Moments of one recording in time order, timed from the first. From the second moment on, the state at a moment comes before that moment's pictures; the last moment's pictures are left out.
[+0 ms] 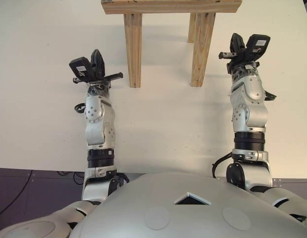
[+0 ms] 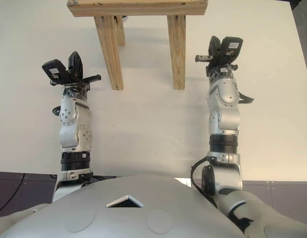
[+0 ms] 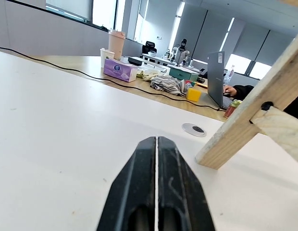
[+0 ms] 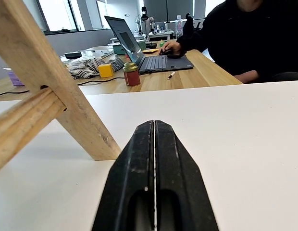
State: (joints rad) left arm 0.02 0.00 0.11 0.01 -0.26 -0.03 0.05; right arm -0.22 -0.13 -0.12 0.14 0.20 0.13 0.09
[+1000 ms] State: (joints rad) left arm -0.09 0.14 0.28 0.02 -0.33 0.11 -0.08; right arm -0.17 0.04 -0.05 0.08 0.15 0.11 0.00
